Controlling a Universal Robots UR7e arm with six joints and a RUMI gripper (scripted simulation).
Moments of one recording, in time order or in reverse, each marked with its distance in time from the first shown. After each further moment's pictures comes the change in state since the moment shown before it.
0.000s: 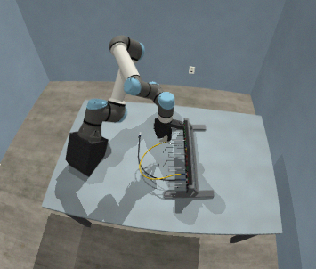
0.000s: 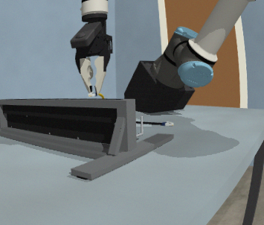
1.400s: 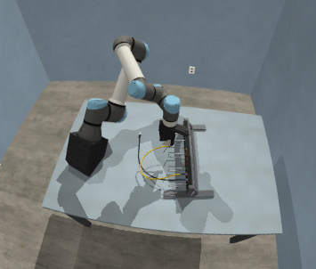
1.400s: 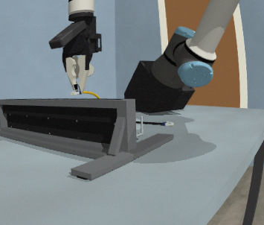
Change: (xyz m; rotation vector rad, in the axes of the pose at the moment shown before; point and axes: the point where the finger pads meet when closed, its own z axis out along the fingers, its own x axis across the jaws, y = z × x) arm 0.039 -0.011 -0.007 -0.003 -0.005 0.240
